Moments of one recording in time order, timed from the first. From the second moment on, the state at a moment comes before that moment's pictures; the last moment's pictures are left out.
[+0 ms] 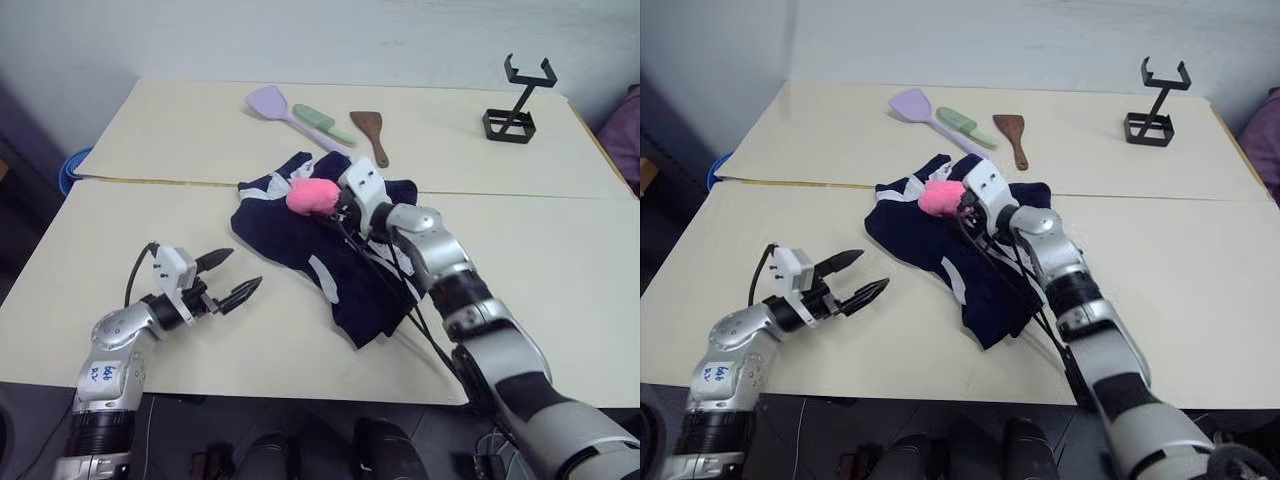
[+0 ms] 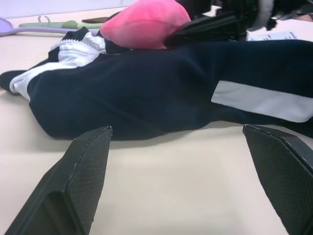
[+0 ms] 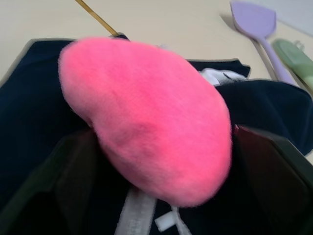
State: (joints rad) left arm -0.18 0.50 0.19 0.02 -0.43 0.13 -0.79; right arm -1.07 -0.20 0.19 0.83 0.07 0.08 0.62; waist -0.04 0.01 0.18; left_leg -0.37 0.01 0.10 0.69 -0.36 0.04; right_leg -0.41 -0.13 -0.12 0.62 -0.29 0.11
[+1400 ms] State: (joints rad) left arm -0.40 0.53 0.00 0.08 -0.32 0.00 -0.95; right arm 0.10 -0.89 -0.63 -0.09 0.57 0.13 1.00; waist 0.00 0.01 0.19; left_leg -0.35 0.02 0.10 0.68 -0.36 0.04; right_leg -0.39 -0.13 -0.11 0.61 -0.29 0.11
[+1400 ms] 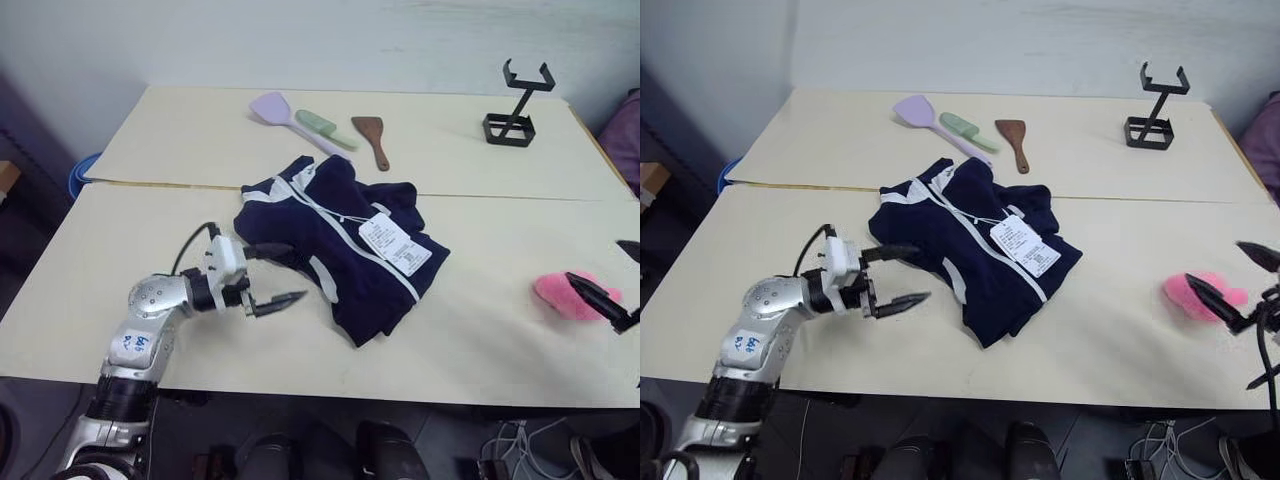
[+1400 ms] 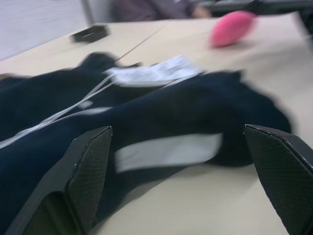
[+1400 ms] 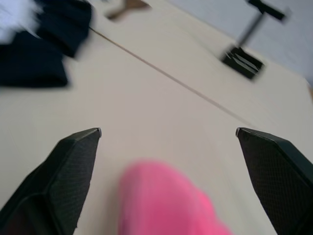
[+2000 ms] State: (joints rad) left arm -0.94 0.45 -0.17 1.05 0.18 -0.55 -0.61; right arm -0.19 -0.59 0.26 -0.40 0.22 0.48 0.60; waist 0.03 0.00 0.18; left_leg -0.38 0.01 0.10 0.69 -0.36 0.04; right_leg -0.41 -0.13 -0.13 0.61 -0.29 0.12
